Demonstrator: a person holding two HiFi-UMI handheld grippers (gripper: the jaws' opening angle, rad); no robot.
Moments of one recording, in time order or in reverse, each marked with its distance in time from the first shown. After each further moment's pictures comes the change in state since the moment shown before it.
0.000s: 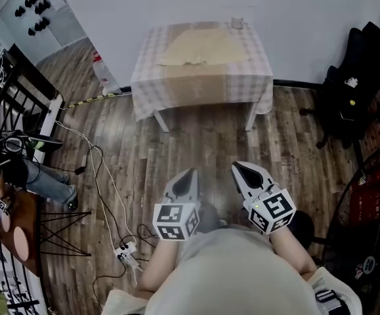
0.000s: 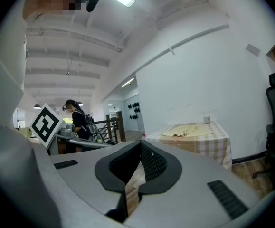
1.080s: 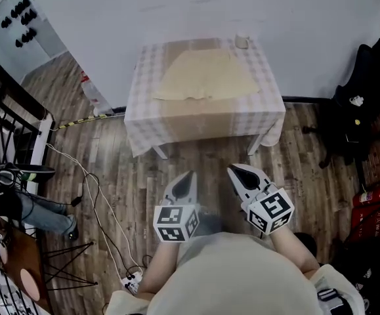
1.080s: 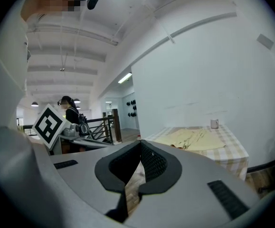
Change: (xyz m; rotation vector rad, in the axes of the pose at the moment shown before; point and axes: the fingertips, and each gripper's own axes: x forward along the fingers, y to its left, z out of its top) left arm 0.178 0.108 0.086 -0.009 0.022 -0.037; right arm 0.191 -0.105 0.044 -0.014 0.039 0.007
